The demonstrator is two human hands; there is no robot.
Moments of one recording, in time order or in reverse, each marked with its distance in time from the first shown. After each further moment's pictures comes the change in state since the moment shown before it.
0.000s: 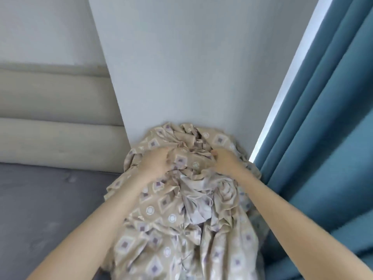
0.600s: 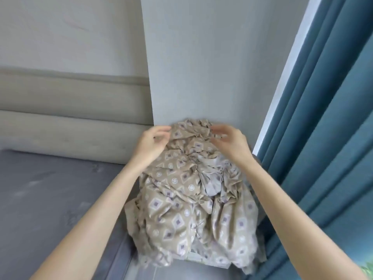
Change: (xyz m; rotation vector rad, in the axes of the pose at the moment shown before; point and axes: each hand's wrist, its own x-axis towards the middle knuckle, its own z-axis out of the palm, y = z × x) left_hand -0.192 0.011 -0.109 -0.759 0.375 -0.057; right_hand -0.197 -0.103 -0.036 0.509 0.356 -0.272
